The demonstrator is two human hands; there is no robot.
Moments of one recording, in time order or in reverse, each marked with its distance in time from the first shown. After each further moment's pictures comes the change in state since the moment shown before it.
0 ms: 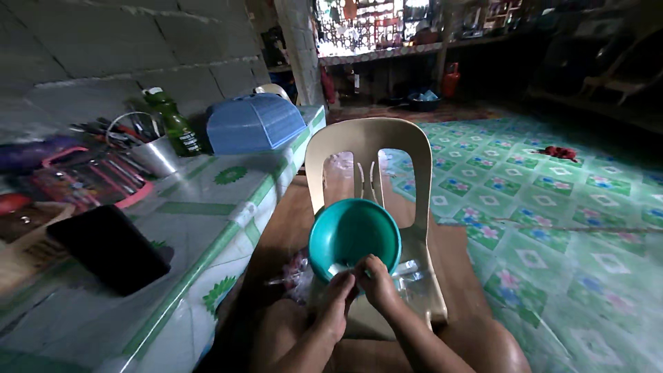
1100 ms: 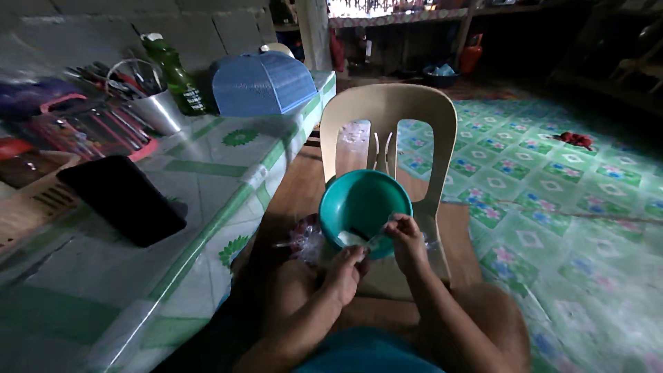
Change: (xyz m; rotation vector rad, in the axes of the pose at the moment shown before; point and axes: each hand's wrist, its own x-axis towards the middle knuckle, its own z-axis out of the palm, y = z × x) left_hand -0.012 0.003 -0.013 -0.135 -0.032 -0.203; right_hand 0.000 0.001 -0.018 0.775 0.299 0.238
